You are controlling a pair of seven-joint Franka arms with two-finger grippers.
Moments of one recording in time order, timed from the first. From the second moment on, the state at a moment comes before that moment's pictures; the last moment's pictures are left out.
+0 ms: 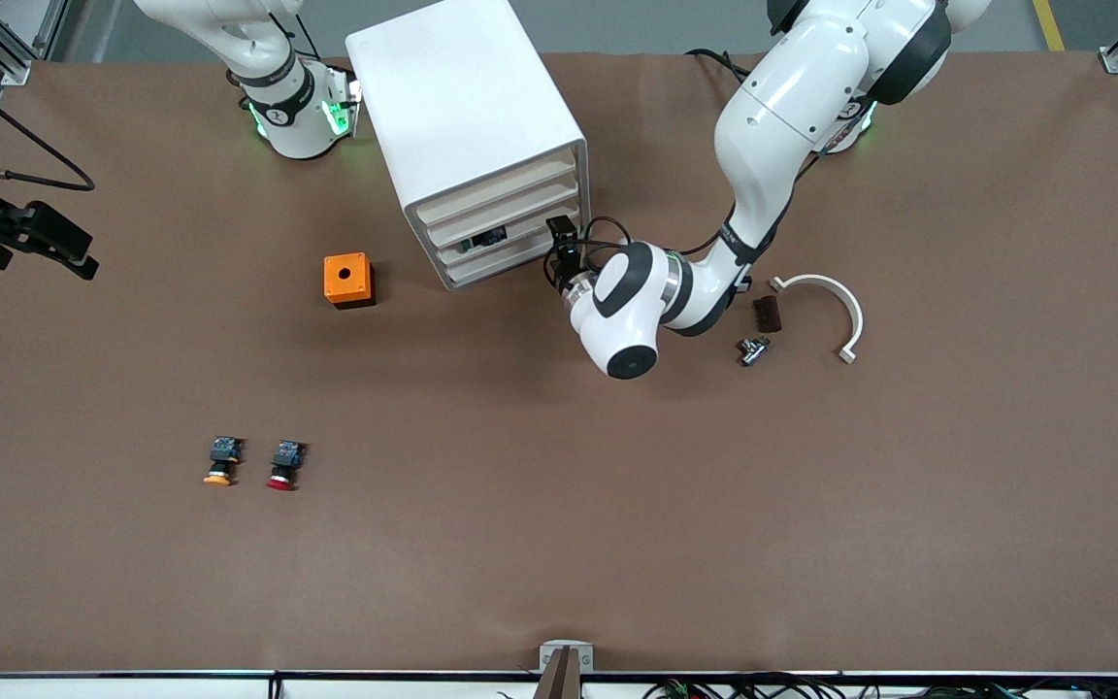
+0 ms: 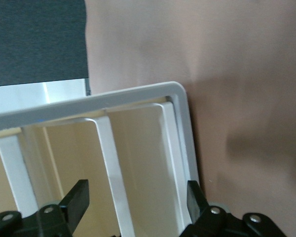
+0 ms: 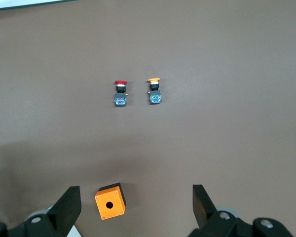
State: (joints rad) left arm -0.56 0.89 -0.22 -1.45 -0.76 1.67 -2.20; right arm 0.04 -0.04 -0.02 -1.58 -0.02 1.62 0.15
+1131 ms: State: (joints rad) left arm -0.56 0.94 -0.22 -1.44 -0.90 1.63 -2.24; right arm 0.04 -0.04 -0.01 -1.58 -0.02 1.61 0.23
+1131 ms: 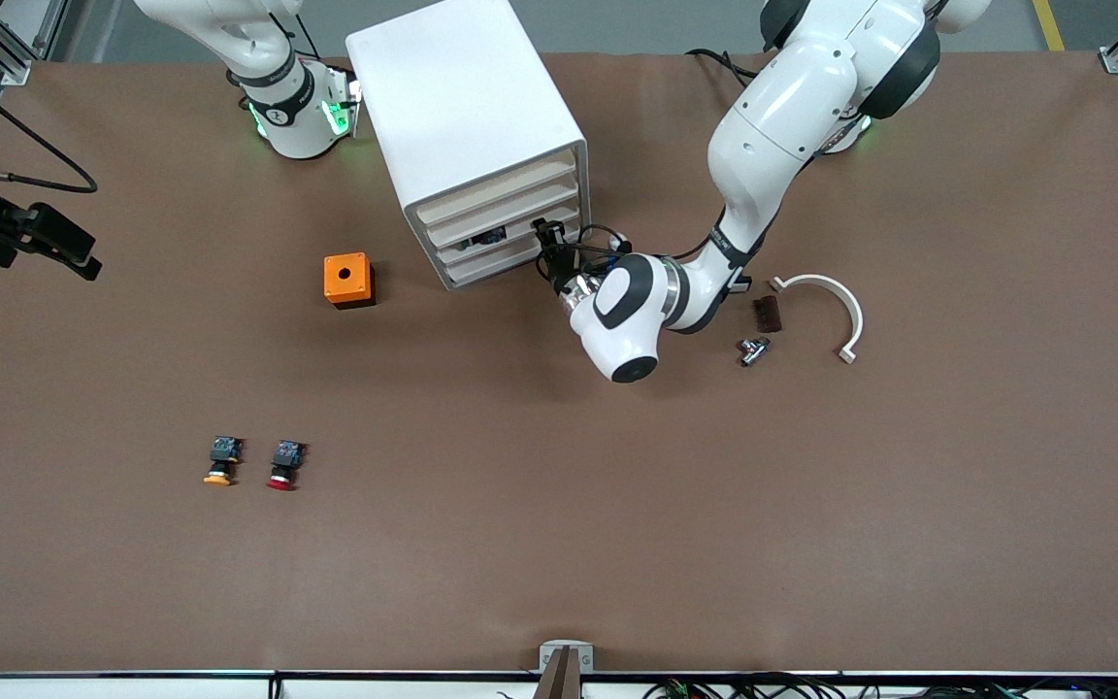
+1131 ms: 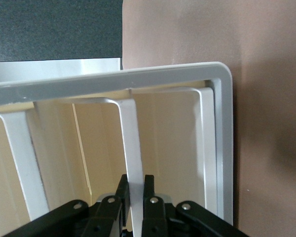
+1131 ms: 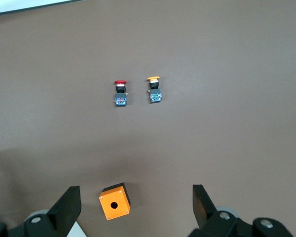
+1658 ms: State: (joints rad) left arm -0.47 0.94 -0.14 -1.37 -0.90 1.64 -2.22; right arm 0.05 0.02 0.13 -1.59 -0.01 1.62 0.55
